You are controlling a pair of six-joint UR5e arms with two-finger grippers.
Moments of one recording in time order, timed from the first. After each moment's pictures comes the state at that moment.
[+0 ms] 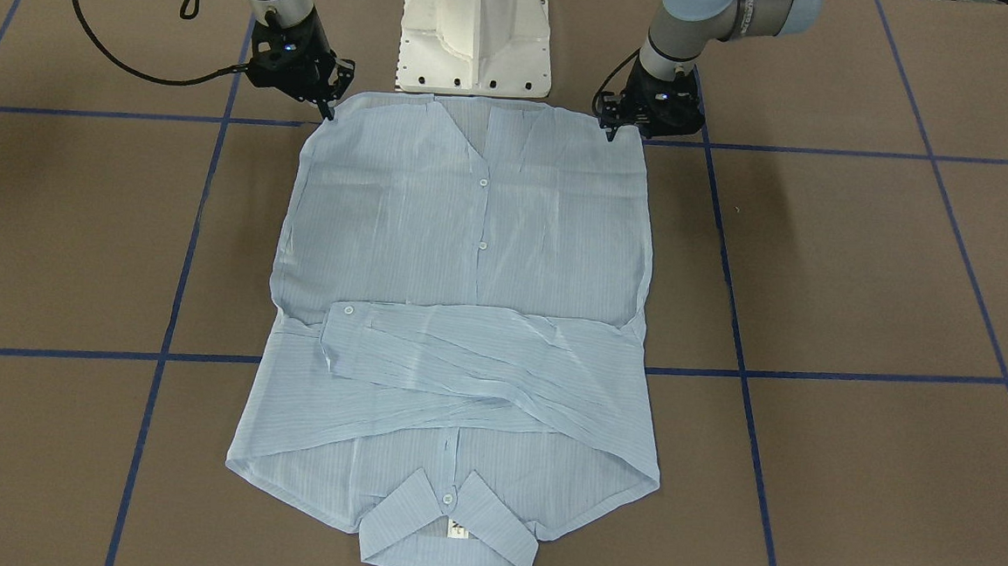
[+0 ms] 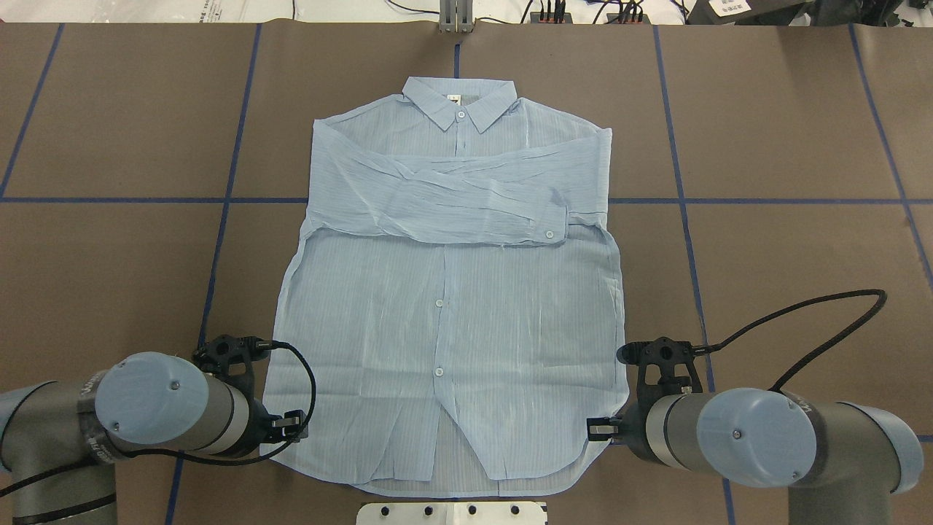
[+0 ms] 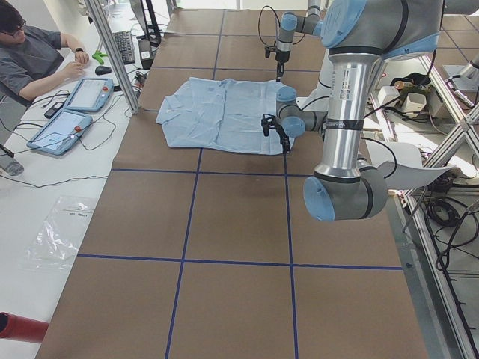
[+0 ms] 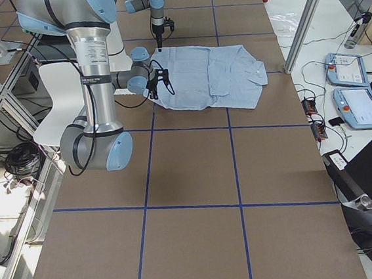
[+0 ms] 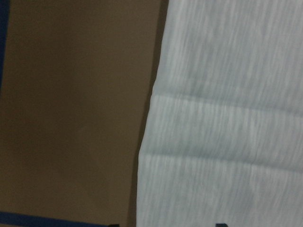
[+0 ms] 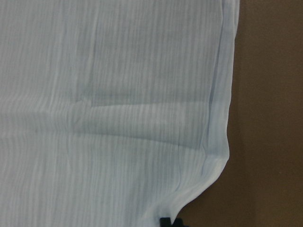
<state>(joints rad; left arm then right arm) -0.26 -1.70 -2.04 -1.78 -1.83 -1.53 0.18 -1.51 2.13 -1.30 1.63 1.43</state>
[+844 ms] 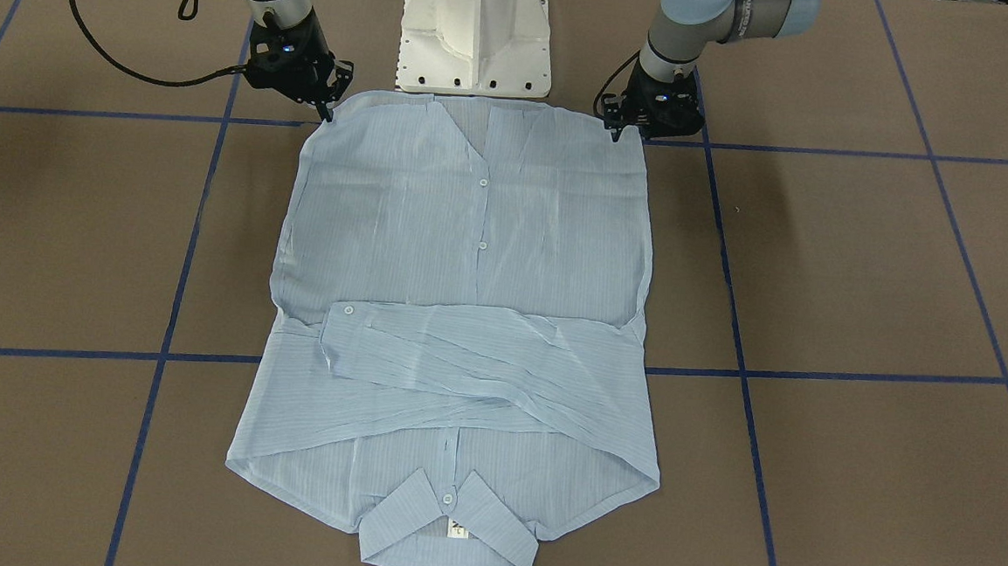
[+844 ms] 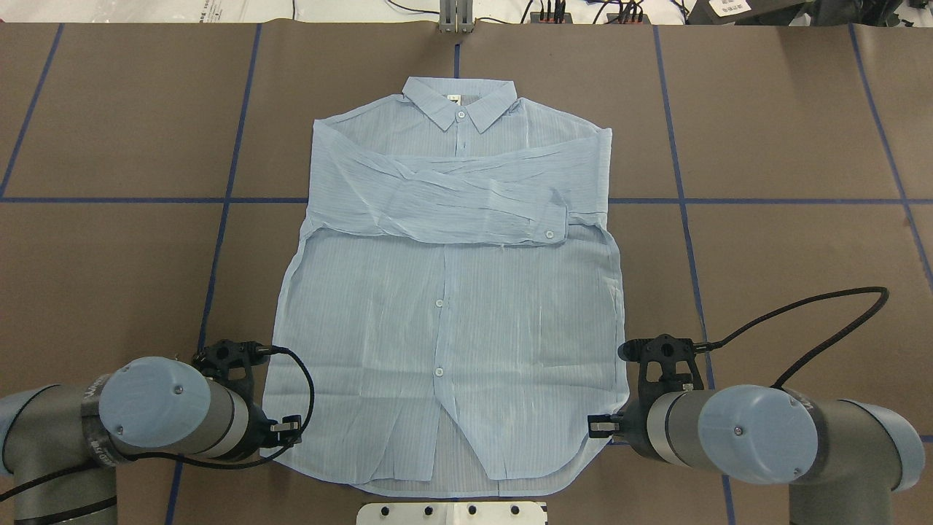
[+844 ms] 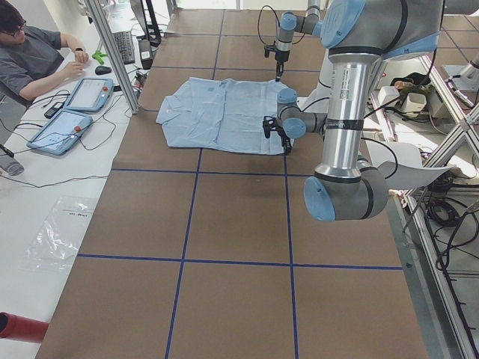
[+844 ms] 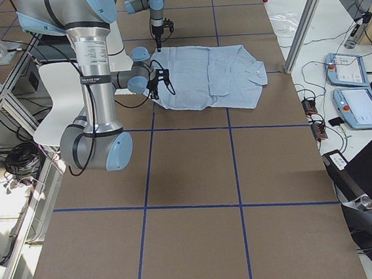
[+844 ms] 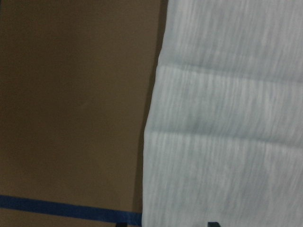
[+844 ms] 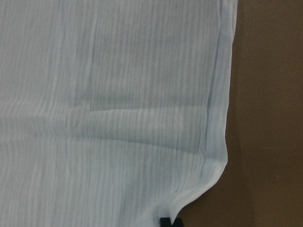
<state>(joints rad) -0.25 -1.69 -2.03 -1.77 -1.83 -1.53 0.19 -1.51 2.13 -1.30 1.63 1.43</state>
